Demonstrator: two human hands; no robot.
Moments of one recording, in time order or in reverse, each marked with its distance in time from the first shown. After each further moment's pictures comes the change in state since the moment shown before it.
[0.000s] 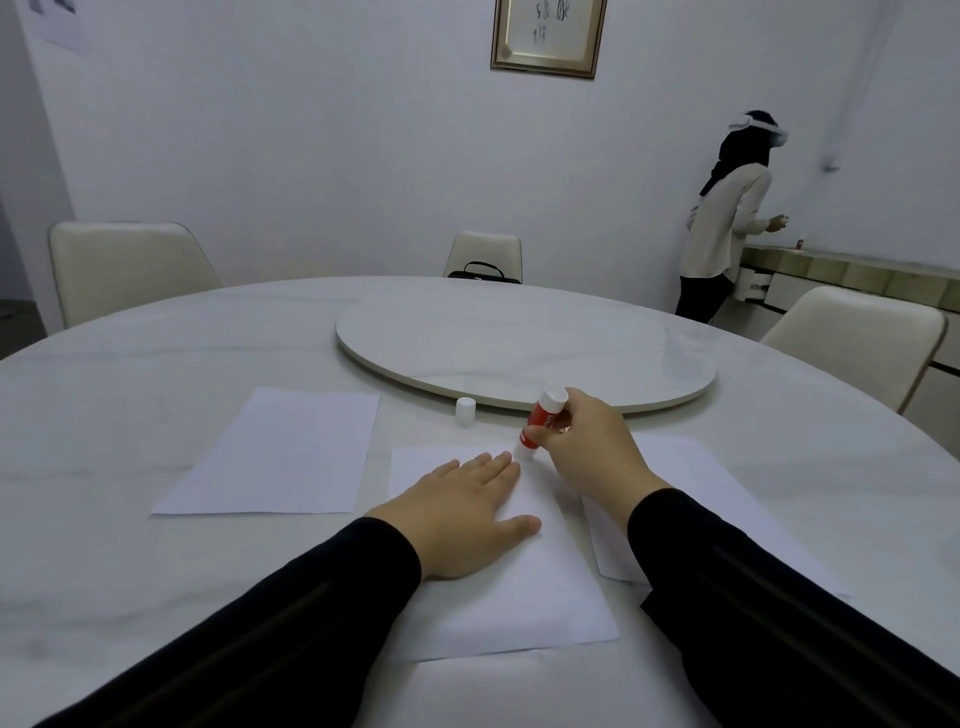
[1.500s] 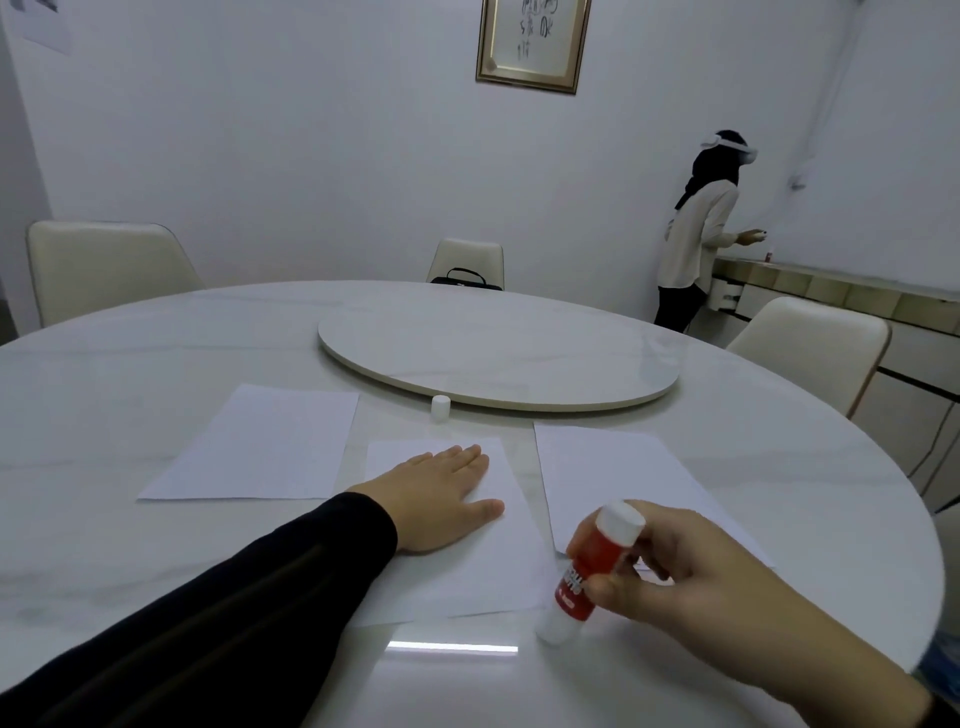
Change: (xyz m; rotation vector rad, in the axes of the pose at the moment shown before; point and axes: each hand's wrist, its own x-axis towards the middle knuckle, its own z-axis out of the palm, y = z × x) left_hand -0.008 0.008 -0.010 0.013 -0.046 -0.040; right_hand -0.148 -0.009 -0.101 0.209 -0.382 -0.119
